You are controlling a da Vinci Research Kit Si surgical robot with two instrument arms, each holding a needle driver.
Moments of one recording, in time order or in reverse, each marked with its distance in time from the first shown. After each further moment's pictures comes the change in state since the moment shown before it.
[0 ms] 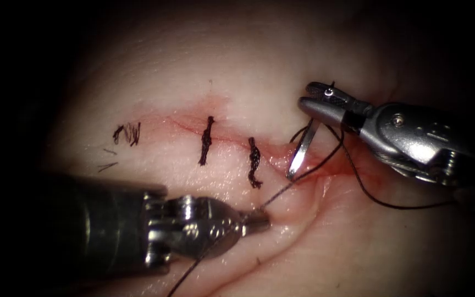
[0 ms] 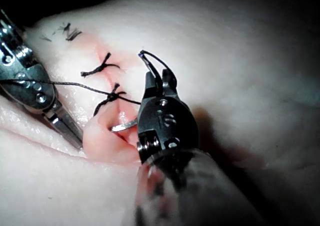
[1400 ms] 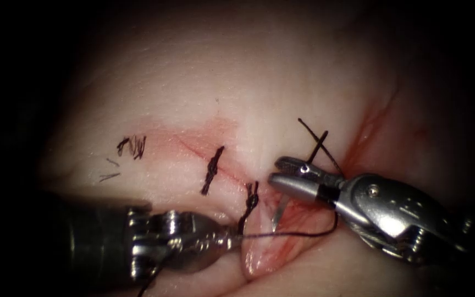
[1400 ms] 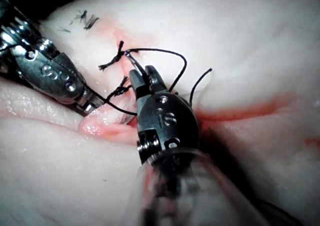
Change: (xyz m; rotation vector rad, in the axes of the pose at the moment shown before) right arm -0.003 -0.011 0.000 0.210 0.026 0.220; left arm -0.001 0.000 0.000 -0.005 0.002 -0.035
